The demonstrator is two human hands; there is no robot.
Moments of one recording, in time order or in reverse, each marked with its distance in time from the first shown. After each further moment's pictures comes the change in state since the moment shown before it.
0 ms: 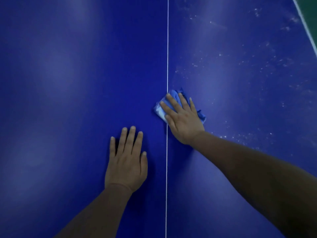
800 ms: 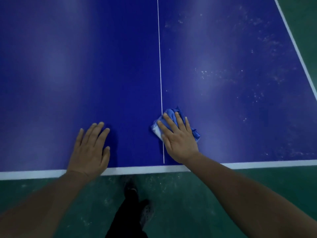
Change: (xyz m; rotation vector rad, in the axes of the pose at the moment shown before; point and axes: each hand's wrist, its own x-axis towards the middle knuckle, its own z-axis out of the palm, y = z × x) left_hand -0.245 -0.098 -0.012 0.053 0.012 0.144; right_hand -0.298 -0.143 0.059 0.010 0.012 0.073
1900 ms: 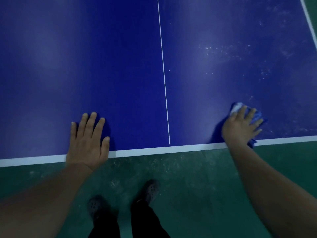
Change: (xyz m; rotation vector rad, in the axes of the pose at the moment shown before) left_hand -0.022 -0.017 0.010 0.051 -0.071 -0.087; right_hand -0.060 0.098 -0.014 0.220 0.059 1.267
